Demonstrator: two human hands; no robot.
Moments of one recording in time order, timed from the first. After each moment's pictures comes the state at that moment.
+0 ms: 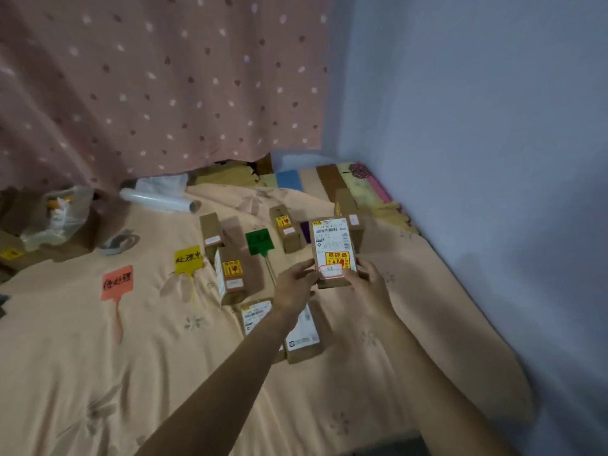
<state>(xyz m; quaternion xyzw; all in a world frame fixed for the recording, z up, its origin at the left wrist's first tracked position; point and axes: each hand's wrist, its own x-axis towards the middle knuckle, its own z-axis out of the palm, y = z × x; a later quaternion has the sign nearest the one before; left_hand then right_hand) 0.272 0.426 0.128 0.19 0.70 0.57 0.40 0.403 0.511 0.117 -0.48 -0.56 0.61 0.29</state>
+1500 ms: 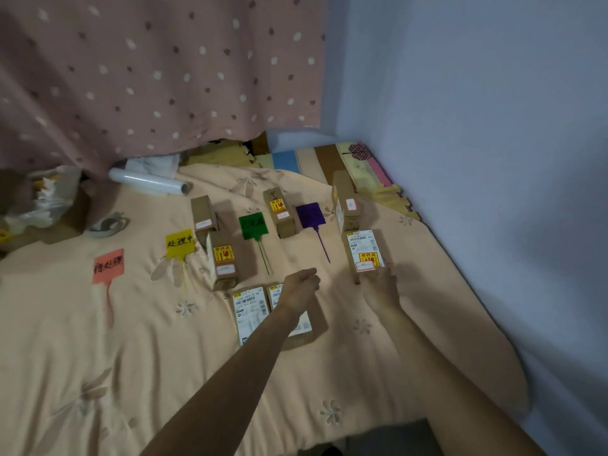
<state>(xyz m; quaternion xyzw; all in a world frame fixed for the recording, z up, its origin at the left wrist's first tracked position) 0.279 0.441 0.065 0.14 0.73 0.50 0.45 0.424 0.546 0.070 -0.60 -0.62 0.47 0.18</state>
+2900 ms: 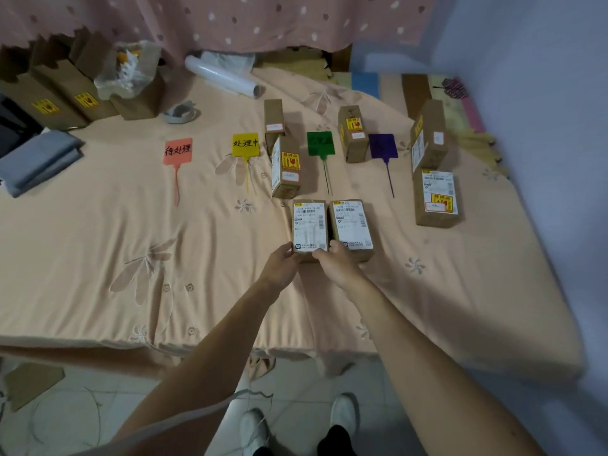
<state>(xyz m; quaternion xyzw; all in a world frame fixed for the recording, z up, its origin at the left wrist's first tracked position) 0.260 0.261 0.014 0.07 0.75 0.51 0.41 0.343 0.377 0.014 -0.43 -0.69 0.58 -0.01</state>
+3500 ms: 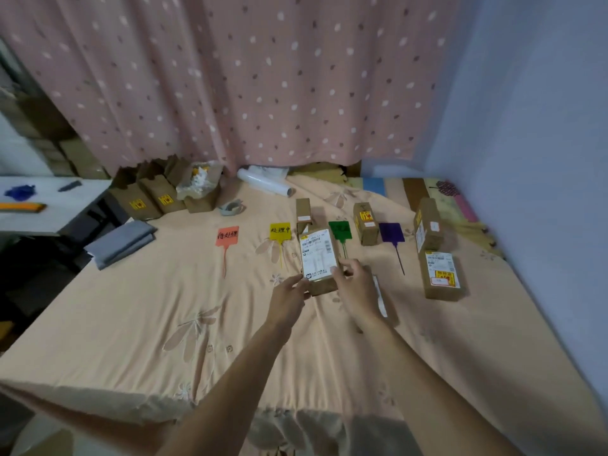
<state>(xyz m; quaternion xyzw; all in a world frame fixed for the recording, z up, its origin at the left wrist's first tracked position) 0.267 0.218 0.150 0.08 0.72 0.63 0.29 0.335 0.349 0.144 -0.37 -0.75 0.52 0.21</state>
